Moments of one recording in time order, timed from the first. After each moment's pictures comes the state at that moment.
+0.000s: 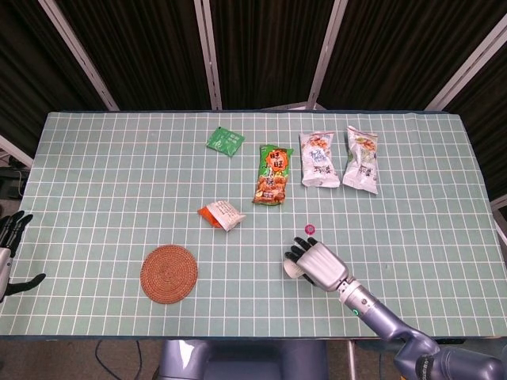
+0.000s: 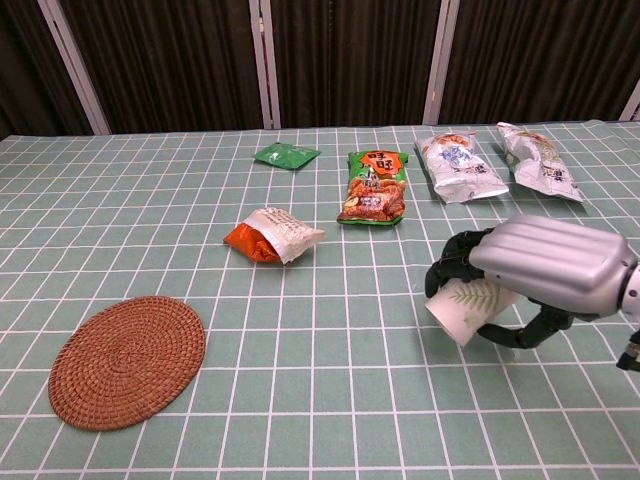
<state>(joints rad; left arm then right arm) -0.10 -0.99 -0.05 -1.74 1.41 1.41 0.07 0.57 -1.51 0.03 -1.40 -1.68 0.97 -0.23</state>
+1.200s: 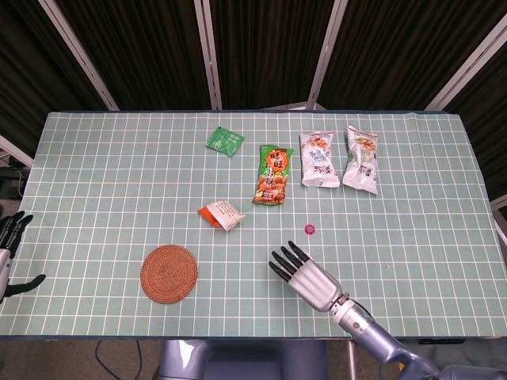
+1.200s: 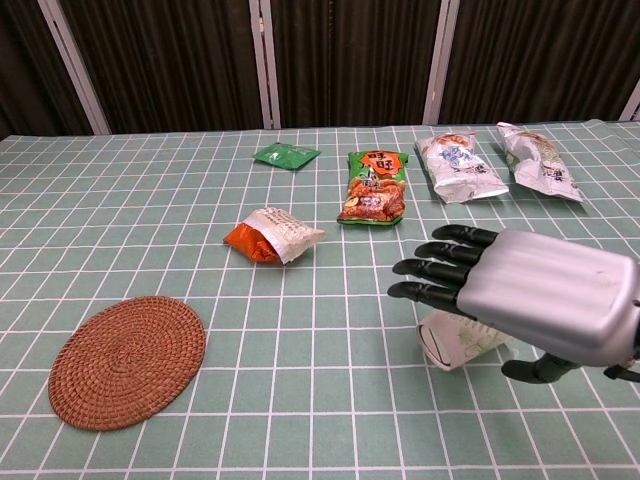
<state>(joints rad) -0.10 -0.98 -0.04 -1.76 1.43 1.43 0.06 0.54 -1.46 -0.03 -1.67 -1.59 1.00 -0.87</state>
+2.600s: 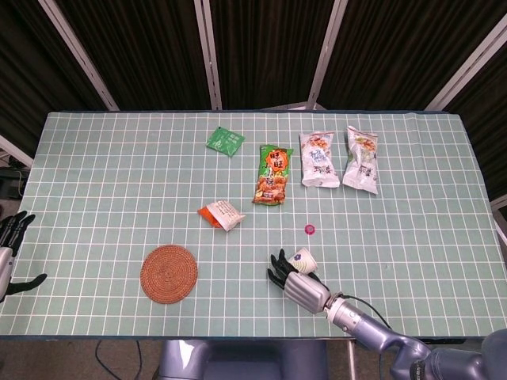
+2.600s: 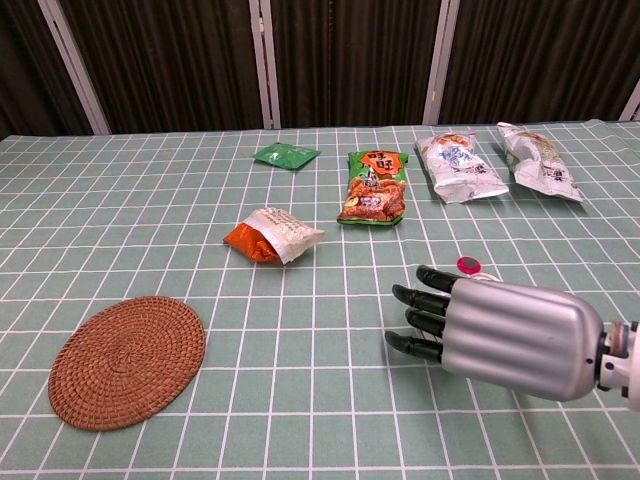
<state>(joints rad) -0.11 -0.98 -0.04 -1.75 1.41 1.40 0.06 0.61 -1.57 -0.09 -1.38 -1.79 0.98 -1.22</state>
